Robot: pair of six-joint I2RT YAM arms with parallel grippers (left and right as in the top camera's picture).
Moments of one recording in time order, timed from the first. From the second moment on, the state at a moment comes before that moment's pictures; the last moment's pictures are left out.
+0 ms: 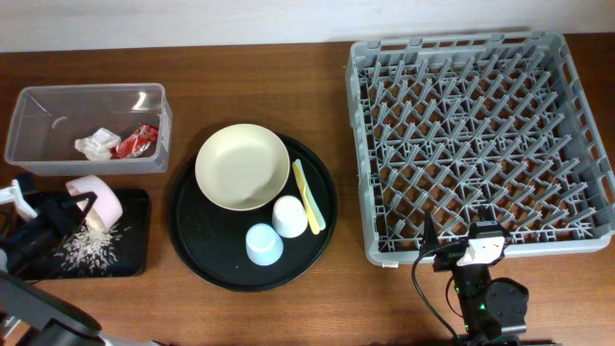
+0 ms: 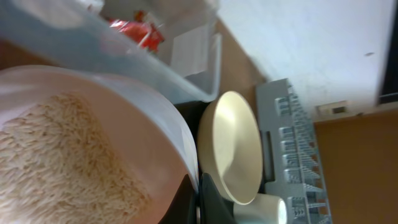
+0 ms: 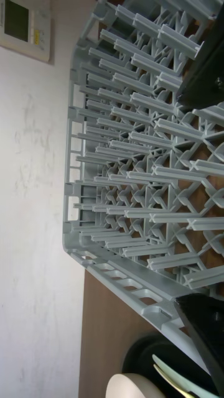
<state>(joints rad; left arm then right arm) 0.95 1.77 1.17 -0.88 1.14 0.41 0.06 0.01 0.01 -0.07 0.01 -0.03</state>
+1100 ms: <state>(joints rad) 1.19 1.77 1.04 -0.95 1.54 0.77 0.06 0.01 0.01 -0.07 0.01 -0.03</state>
